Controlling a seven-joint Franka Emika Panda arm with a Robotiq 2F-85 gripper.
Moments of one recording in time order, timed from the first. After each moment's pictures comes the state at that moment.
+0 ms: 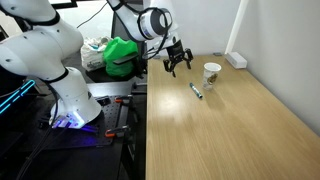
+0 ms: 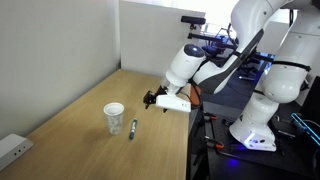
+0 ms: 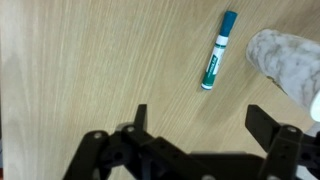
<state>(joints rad) -0.38 0.04 0.60 -2.55 -0.74 2.79 2.12</state>
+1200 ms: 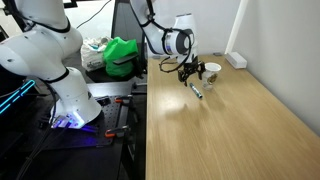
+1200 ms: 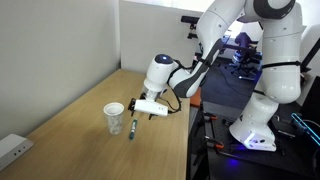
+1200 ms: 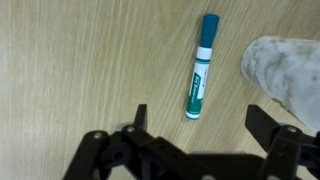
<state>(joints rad) -0.34 0.41 0.48 -2.27 -0.81 2.78 2.12</state>
